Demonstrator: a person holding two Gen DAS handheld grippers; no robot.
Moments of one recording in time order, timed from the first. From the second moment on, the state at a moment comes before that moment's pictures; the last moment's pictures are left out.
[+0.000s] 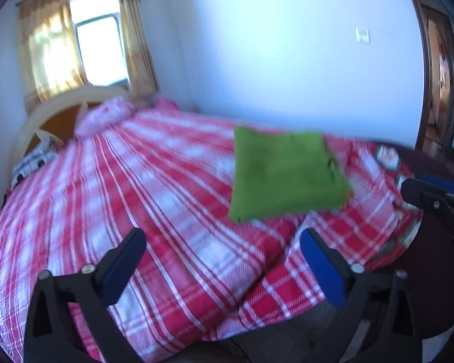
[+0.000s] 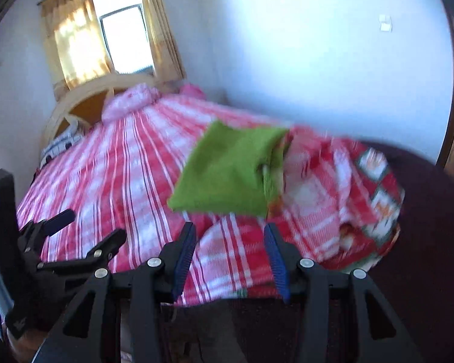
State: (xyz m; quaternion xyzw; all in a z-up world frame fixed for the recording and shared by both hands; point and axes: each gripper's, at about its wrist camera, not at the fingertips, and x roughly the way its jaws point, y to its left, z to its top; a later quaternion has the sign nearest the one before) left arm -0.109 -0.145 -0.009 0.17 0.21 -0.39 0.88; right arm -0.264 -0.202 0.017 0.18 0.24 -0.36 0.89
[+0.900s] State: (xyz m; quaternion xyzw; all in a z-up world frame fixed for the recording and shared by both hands) left arm -0.131 -0.119 0.039 0.10 0.11 -0.38 0.91; right arm -0.287 -0.172 0.063 0.09 0.12 -0.40 0.90
